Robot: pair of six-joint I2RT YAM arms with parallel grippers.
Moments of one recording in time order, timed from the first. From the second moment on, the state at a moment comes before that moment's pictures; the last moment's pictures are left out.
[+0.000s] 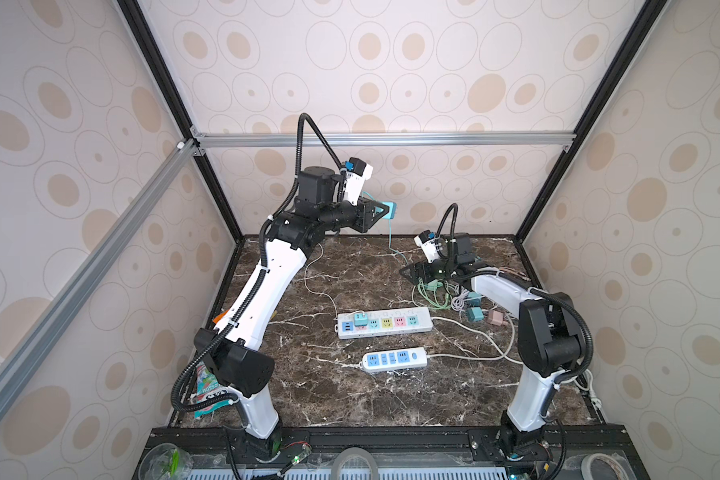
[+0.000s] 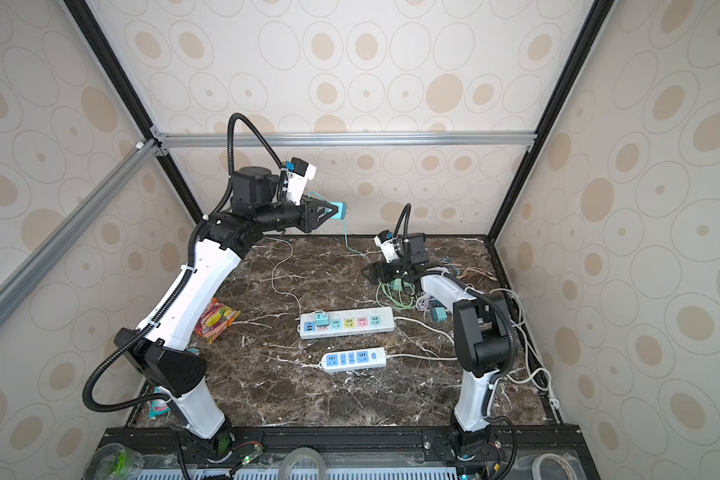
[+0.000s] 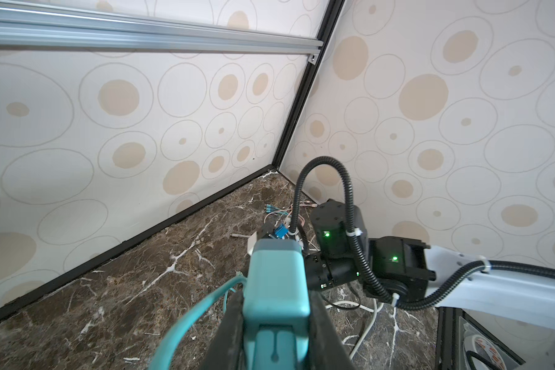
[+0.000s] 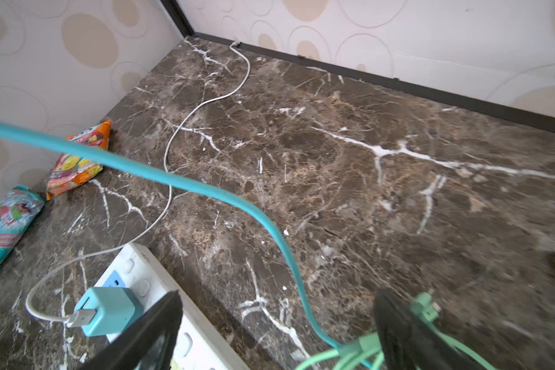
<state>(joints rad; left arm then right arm) -0.42 1.76 2.07 -0.61 0.54 -0.14 0.28 1.90 1.35 -0.15 -0.55 -0.04</state>
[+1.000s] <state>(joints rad) -0.42 1.63 1.82 -0.54 0.53 -0.15 0.31 1.80 1.61 -0.15 -0.04 0.21</state>
